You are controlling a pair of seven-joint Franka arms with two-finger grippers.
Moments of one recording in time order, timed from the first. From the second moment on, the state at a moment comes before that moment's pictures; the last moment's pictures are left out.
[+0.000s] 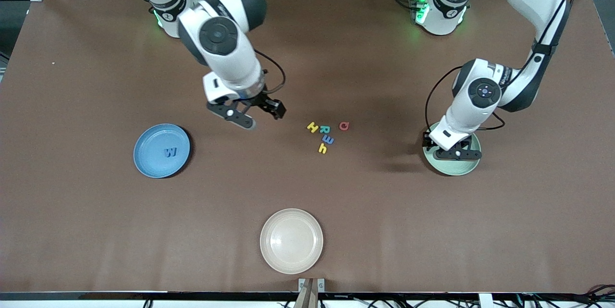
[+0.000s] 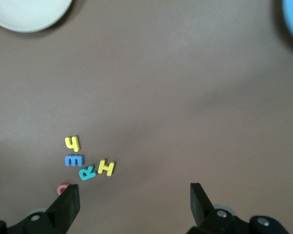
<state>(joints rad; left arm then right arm) 0.06 0.35 -0.30 -2.18 0.32 2.57 -0.44 0.46 0.36 0.24 -1.68 0.00 2.03 1.21</state>
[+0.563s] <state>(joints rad) 0.01 0.38 -0.34 -2.12 0.32 2.57 -0.60 0.56 0.57 0.24 -1.70 -0.11 2.24 1.48</state>
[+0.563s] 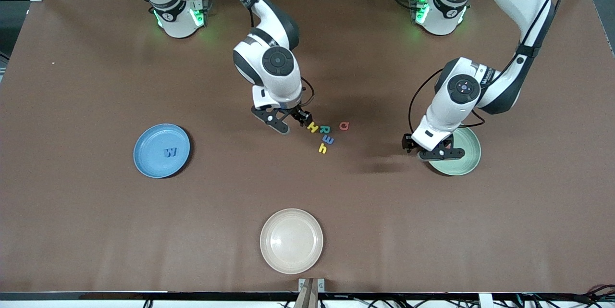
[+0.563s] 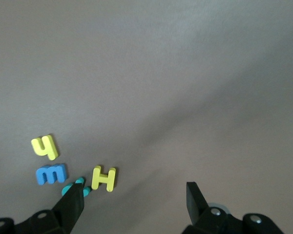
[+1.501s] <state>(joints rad) -0.06 0.43 -0.34 -2.07 0.32 2.57 -0.74 0.60 0.70 0.24 -1.63 -0.14 2.35 1.53</state>
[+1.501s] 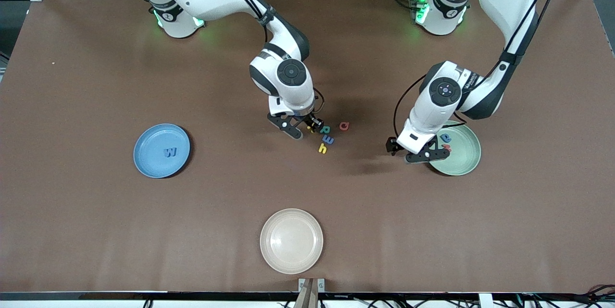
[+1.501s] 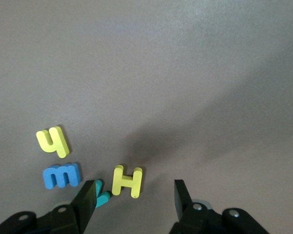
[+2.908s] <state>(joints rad) -0.10 0.46 -0.34 -2.02 0.36 2.57 -0.74 0.61 0.79 0.23 -1.55 -0.15 2.35 1.56</state>
